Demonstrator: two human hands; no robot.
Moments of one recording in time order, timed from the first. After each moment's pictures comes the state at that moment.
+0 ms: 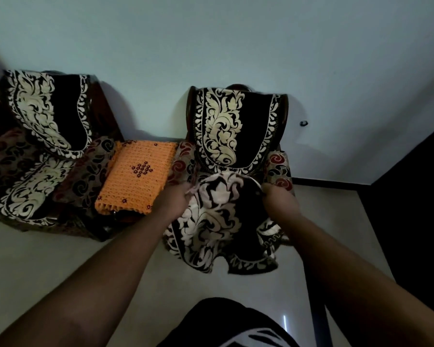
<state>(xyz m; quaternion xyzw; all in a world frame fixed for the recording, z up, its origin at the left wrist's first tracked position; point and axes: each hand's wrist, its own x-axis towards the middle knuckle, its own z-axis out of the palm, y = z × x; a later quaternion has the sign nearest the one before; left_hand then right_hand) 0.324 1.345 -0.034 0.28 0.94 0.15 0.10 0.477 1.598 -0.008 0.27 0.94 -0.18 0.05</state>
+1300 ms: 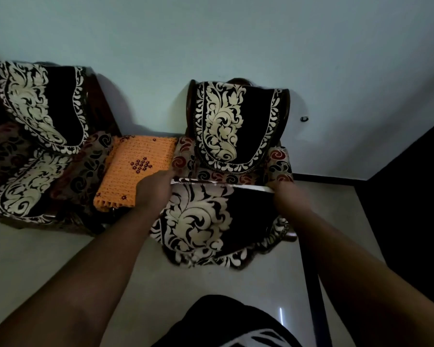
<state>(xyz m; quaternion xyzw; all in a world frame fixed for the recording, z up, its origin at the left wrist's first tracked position) 0.275 1.306 -0.046 0.28 0.96 0.04 0.00 0.462 1.618 -0.026 0.27 0.95 -0.10 0.10</state>
